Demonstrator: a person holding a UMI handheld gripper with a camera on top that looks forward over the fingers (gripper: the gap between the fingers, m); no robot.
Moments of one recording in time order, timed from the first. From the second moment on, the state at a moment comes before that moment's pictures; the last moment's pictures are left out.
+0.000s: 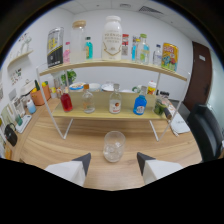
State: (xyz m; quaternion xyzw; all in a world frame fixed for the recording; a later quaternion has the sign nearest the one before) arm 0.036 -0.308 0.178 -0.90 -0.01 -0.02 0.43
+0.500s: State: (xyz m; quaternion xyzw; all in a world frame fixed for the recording) arm 0.070 -0.331 0.173 -0.89 0.00 -0.01 0.45
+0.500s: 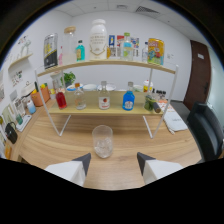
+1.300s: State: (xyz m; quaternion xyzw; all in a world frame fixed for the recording) arm 0.224 -0.169 0.176 -0.91 0.00 -0.04 0.42
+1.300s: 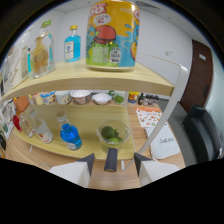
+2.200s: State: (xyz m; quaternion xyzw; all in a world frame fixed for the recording) arm 0.220 -0.161 0.181 -0.91 0.01 -0.01 0.41
